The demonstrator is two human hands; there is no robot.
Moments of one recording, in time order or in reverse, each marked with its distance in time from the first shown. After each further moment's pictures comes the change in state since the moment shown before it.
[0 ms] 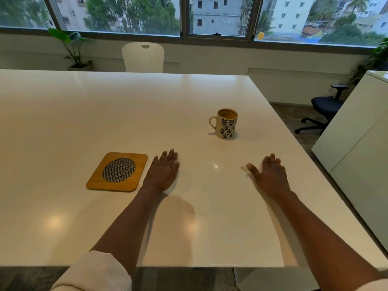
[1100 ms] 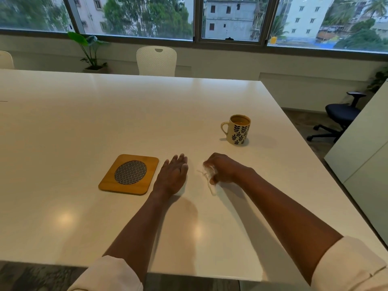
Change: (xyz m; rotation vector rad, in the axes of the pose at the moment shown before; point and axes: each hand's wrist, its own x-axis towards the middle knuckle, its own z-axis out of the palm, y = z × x) left_hand 0.004 -0.005 0.002 -0.071 0.041 -0.004; right_hand 0.030 -0.155 -0.011 -0.042 -0.286 -0.638
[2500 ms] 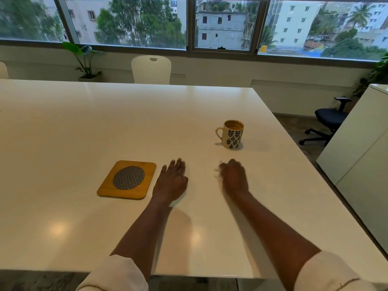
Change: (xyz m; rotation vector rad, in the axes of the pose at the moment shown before) left_hand -0.007 0.008 0.002 0.244 -0.025 0.014; right_hand -0.031 0.009 0.039 -0.068 0.506 0.357
